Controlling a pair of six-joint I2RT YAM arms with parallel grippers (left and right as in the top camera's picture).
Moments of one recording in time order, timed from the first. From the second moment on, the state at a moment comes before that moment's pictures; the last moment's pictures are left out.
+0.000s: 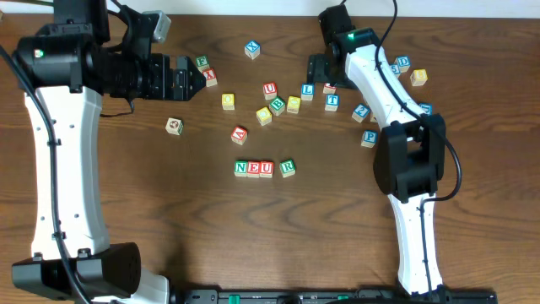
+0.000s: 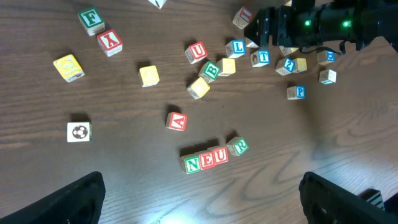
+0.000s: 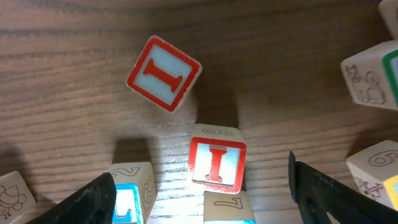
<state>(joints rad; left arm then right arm) 0.07 1.69 1.98 -1.42 0.52 0.12 0.29 2.45 2.21 -0.99 0.09 0.42</state>
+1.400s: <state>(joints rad) 0.07 1.69 1.98 -1.42 0.52 0.12 0.29 2.50 2.21 -0.94 0.16 0.41</state>
